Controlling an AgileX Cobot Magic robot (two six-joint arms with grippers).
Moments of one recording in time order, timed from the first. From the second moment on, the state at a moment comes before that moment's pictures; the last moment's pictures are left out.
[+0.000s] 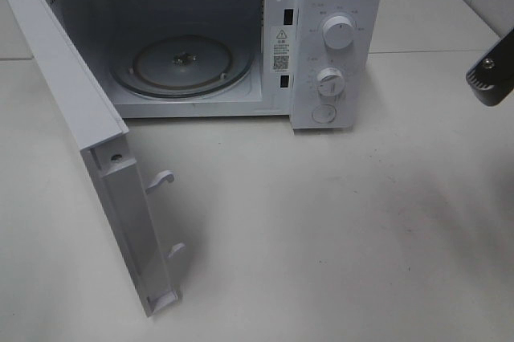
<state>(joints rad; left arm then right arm) -0.06 -0.01 -0.52 -0.06 1.09 0.01 0.59 1.13 -0.74 -0.61 1.07 0.25</state>
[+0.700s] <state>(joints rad) -0.06 -0.01 -0.52 -0.06 1.09 0.01 0.59 1.35 -0.77 -0.68 1.07 0.55</state>
